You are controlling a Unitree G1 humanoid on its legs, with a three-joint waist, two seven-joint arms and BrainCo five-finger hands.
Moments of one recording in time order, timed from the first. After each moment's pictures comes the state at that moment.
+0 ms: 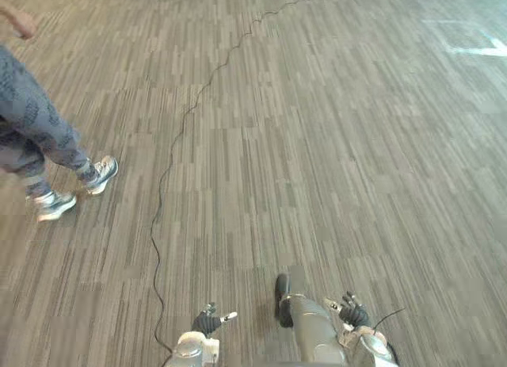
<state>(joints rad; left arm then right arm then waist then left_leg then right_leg) 0.01 0.02 -0.04 1.07 -0.06 -0.14 0.01 0.00 -0.09 -0.16 0.99 0.28 -0.17 0.01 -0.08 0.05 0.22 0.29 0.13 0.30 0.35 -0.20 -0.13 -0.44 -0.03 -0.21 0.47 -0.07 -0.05</state>
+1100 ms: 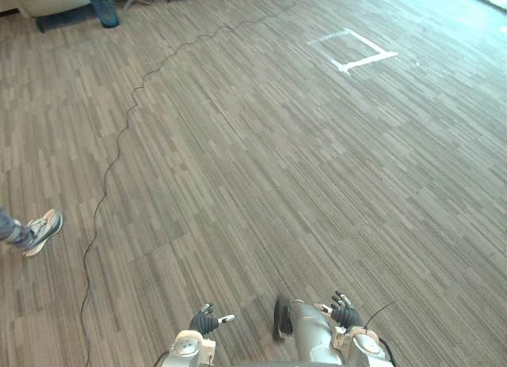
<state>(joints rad) 0.00 0.05 -0.13 1.07 -0.02 -0.12 0.02 0.00 -0.11 -0.08 0.99 0.24 -0.17 0.02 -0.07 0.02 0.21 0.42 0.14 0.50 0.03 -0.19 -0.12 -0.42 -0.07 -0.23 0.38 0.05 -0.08</state>
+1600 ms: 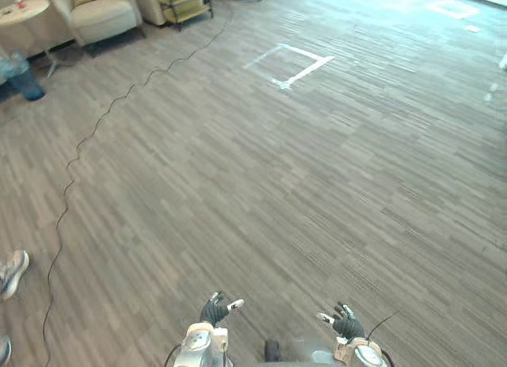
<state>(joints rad) 0.02 -0.02 -0.02 0.95 -0.06 -0.16 0.01 0.07 -0.06 -0.08 0.94 0.25 -0.15 0.00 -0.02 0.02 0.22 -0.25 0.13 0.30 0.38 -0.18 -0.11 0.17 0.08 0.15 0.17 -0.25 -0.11</state>
